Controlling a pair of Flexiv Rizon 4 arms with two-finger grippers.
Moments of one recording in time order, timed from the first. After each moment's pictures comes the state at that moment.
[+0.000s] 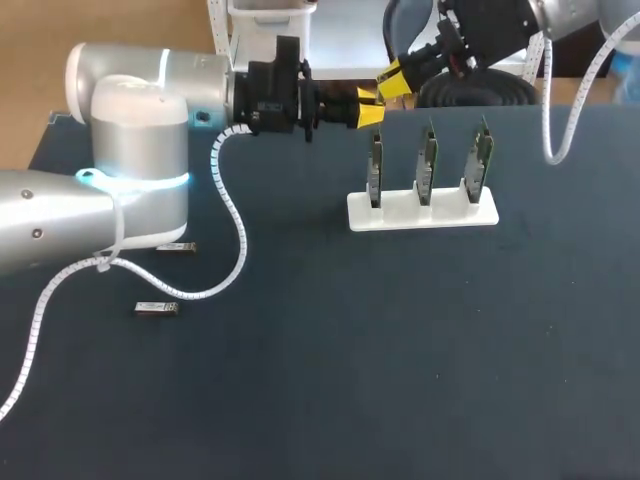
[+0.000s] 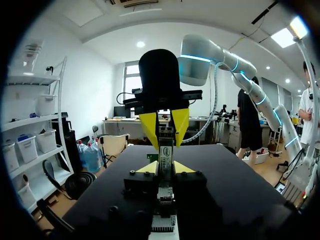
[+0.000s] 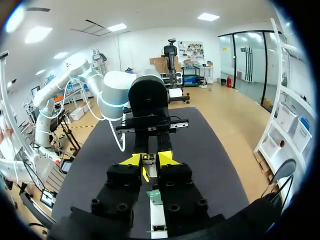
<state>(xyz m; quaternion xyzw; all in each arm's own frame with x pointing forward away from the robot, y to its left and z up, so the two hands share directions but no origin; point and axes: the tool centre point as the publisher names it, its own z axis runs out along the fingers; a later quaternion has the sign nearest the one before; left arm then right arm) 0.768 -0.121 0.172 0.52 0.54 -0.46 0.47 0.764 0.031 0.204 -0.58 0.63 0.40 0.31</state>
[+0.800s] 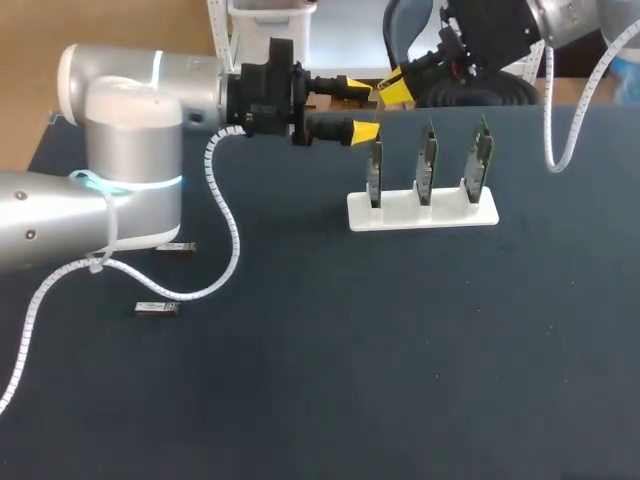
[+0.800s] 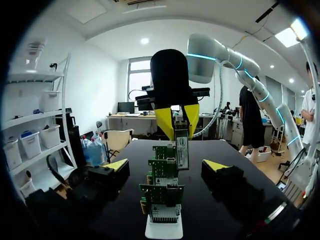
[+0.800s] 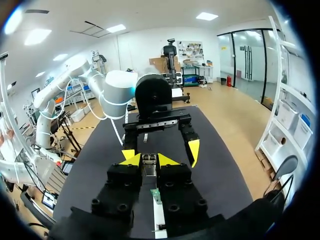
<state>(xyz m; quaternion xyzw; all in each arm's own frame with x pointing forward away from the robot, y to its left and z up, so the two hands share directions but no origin) 0.774 -0.106 0.159 0.53 0.56 -0.44 0.46 0.759 0.028 0.199 -0.58 0.64 0.41 0.31</state>
